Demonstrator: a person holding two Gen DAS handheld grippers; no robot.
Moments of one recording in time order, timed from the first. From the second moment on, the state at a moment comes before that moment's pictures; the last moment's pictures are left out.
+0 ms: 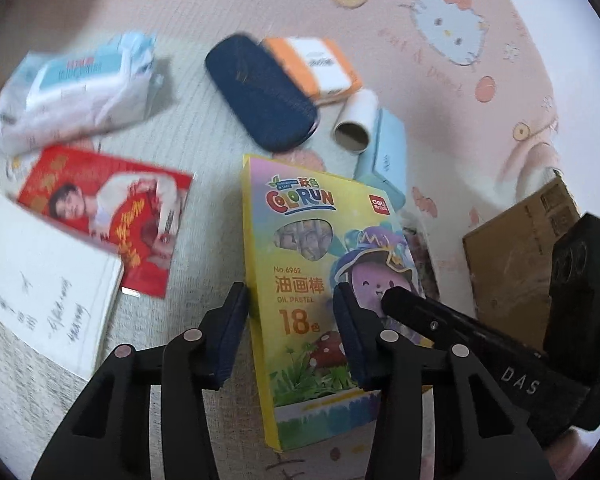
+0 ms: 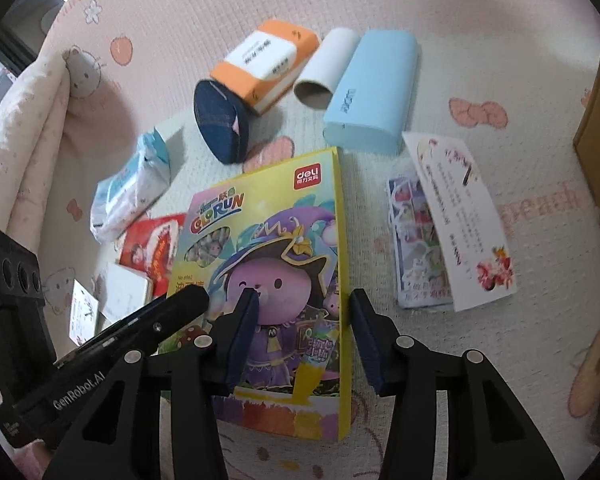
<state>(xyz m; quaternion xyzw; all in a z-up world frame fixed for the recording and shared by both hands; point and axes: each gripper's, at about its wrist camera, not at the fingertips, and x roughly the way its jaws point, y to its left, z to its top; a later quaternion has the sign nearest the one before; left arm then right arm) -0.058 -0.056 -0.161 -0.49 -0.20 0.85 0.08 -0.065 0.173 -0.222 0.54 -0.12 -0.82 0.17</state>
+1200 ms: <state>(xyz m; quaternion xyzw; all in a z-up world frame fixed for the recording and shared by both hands) -0.008 0.000 -0.011 -0.31 -0.18 0.92 0.15 -0.004 0.229 -0.065 0.40 -0.14 -0.89 0.17</state>
